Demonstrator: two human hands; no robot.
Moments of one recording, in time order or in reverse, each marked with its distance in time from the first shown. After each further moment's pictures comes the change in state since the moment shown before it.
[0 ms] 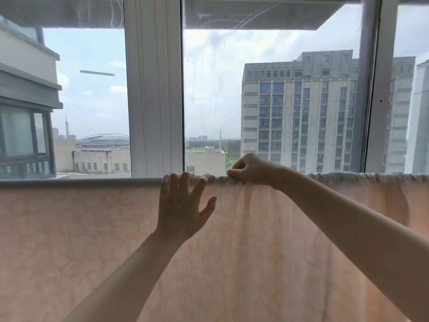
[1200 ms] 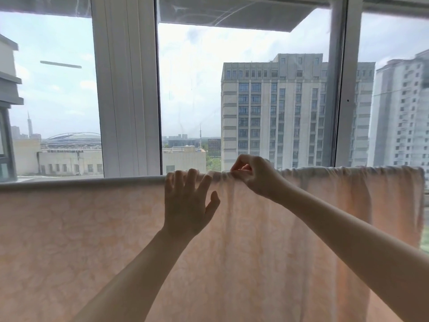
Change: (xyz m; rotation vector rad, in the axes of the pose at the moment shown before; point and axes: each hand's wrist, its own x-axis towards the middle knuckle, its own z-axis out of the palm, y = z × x) left_hand 0.016 0.049 0.025 -0.043 0.047 0.008; right_hand -0.038 0.051 0.002 -0.022 0.366 -0.220
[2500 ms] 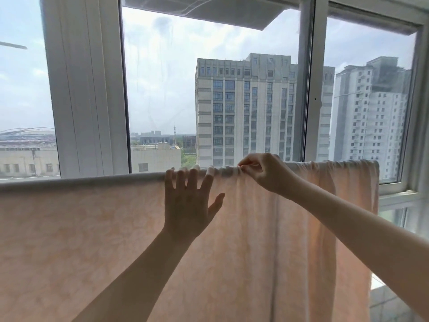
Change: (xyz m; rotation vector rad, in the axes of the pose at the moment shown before) left_hand 0.010 0.050 0.023 -0.007 0.044 0.072; right_hand -0.023 0.051 -0.044 -0.175 0.052 0.023
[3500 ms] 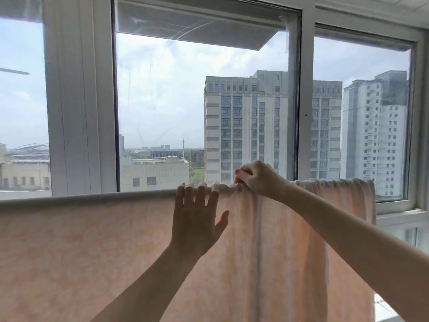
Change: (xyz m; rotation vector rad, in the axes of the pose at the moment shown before) left_hand 0.023 0.075 0.000 -0.034 -0.110 0.012; right_hand 0.010 0.033 -0.040 0.188 -0.111 0.189
